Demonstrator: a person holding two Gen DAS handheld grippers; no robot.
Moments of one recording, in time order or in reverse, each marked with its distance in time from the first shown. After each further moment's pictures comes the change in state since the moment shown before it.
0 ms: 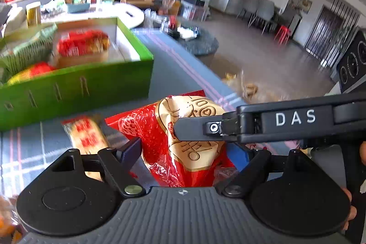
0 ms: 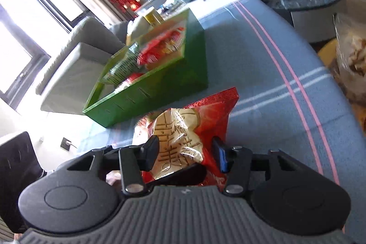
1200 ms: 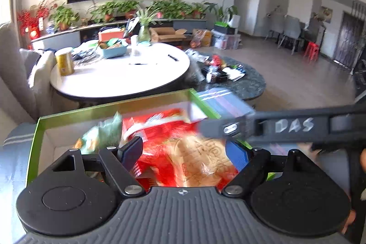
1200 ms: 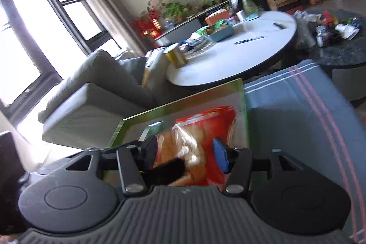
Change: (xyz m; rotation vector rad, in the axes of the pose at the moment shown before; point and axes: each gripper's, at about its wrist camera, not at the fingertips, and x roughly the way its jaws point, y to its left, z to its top) left arm 0.032 0.107 0.110 0.065 -0.127 0.198; right arm 0.089 0.032 0.101 -0.107 -0.170 0.025
